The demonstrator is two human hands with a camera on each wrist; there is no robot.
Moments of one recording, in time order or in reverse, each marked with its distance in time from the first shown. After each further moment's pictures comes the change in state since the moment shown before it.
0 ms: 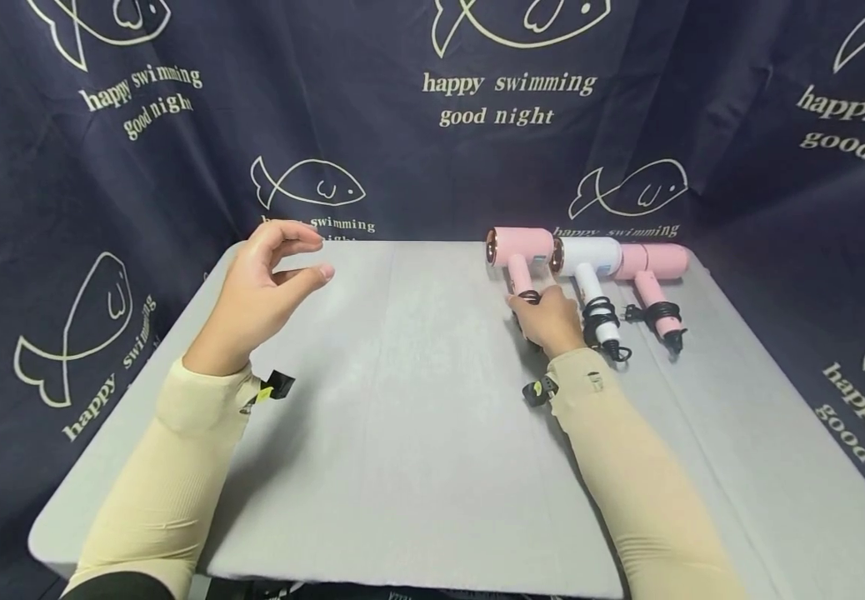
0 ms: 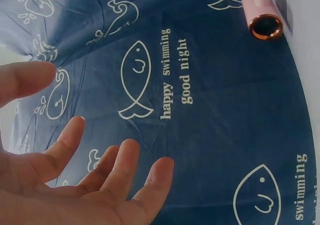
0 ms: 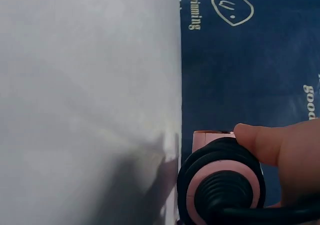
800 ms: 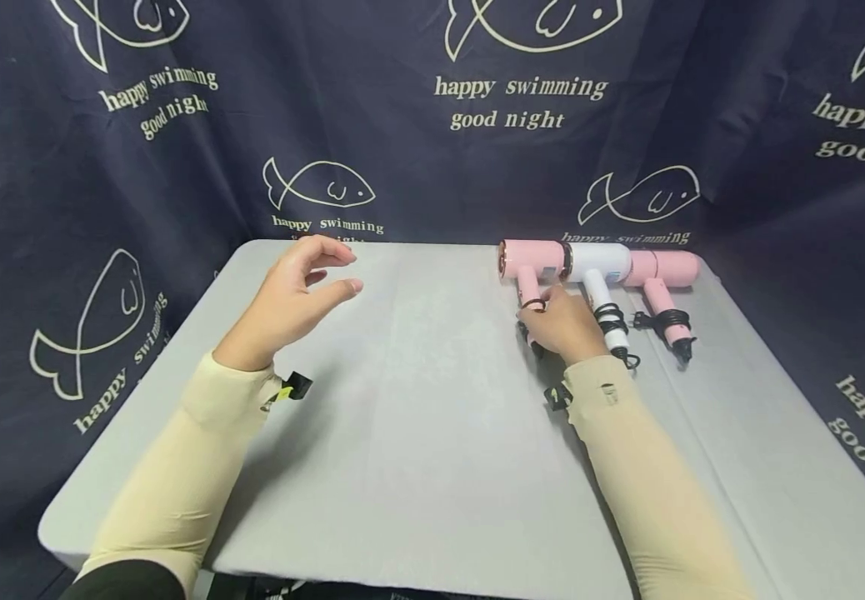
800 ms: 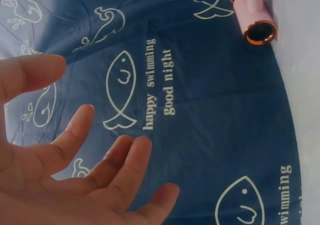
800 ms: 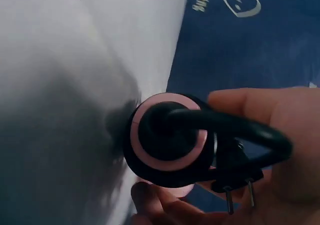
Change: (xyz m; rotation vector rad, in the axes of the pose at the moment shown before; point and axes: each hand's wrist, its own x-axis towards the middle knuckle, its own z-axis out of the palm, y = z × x) left_hand 0.002 -0.010 0.013 0.154 -0.127 -0.011; right_hand -0.001 0.002 -0.015 -0.251 -0.039 -0.249
